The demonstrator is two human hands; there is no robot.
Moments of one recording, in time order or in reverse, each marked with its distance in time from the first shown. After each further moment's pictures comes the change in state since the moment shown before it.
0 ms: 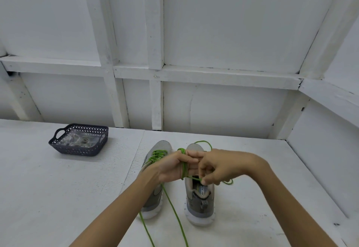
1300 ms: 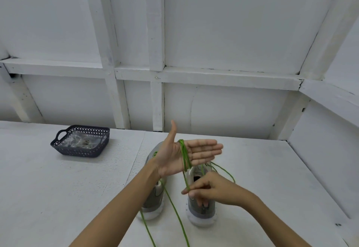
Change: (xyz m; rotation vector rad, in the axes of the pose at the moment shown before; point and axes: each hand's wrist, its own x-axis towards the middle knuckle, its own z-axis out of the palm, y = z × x) left_hand -0.003 0.024 0.005 -0.206 -0.315 0.142; right_hand 0.006 0.016 0.074 0.537 0.203 -0.126
